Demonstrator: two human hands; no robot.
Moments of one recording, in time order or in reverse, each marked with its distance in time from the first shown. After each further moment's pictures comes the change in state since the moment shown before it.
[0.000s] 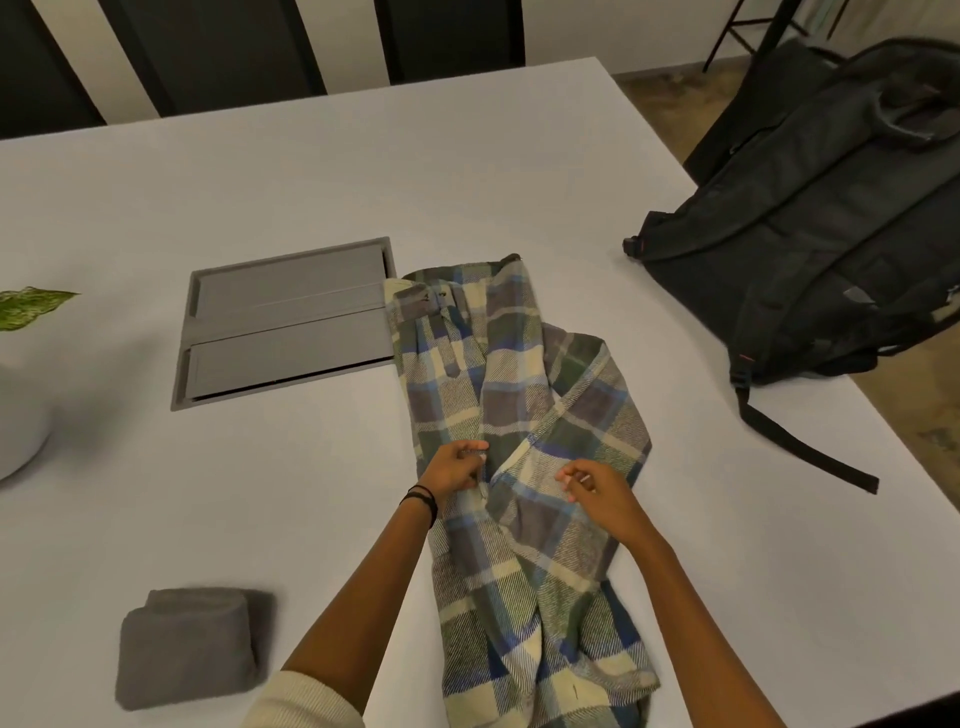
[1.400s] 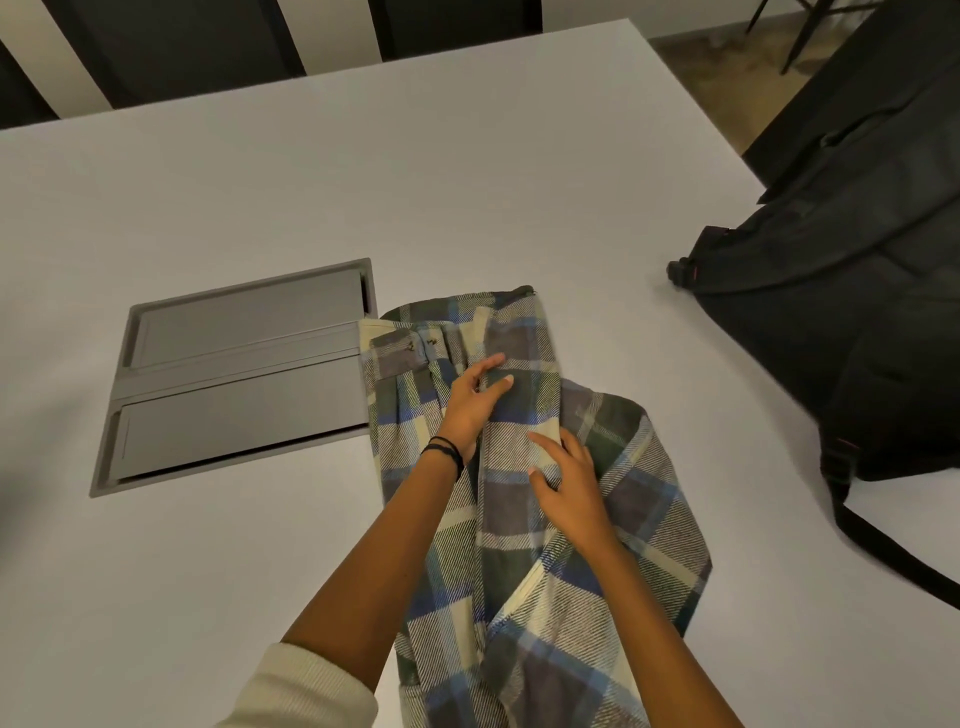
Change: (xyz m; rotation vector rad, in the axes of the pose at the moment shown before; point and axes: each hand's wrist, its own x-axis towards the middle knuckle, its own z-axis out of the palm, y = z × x) left_hand 0.152 0.124 -0.013 -0.253 0.155 0.318; right_hand 0.160 -0.029 0.027 -0.088 0.147 -0.166
